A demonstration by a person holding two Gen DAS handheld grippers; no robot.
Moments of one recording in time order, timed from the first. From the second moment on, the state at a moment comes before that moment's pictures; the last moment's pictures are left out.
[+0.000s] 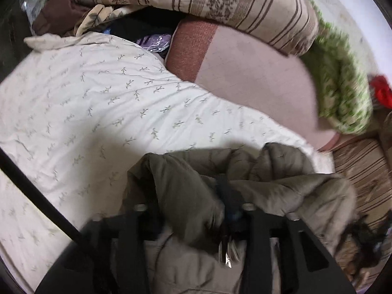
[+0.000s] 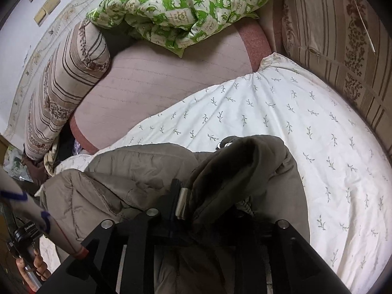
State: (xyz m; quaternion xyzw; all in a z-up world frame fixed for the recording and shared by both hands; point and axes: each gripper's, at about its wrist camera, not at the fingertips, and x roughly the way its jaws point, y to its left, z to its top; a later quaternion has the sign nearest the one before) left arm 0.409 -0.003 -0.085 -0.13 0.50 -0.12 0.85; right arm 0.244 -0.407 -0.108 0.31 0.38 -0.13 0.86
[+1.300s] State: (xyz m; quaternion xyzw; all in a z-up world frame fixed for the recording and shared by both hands) left arm 0.277 0.050 -0.132 -0.02 0.39 -0.07 0.92; right arm 0.425 -0.258 -0.186 0.05 0.41 -0.20 0.89
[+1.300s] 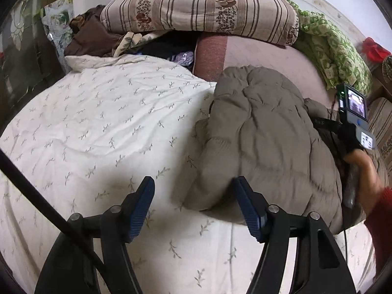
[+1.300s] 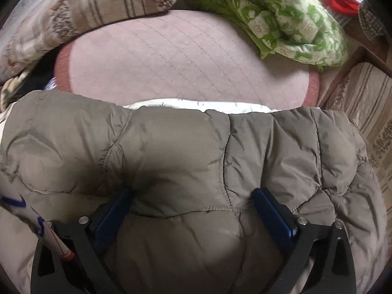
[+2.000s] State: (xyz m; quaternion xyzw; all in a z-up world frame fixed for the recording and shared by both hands) left arm 0.301 0.022 -0.153 0.06 0.43 -0.01 0.90; right arm 0.224 -0.272 -0.127 0.06 0.38 -0.22 0.90
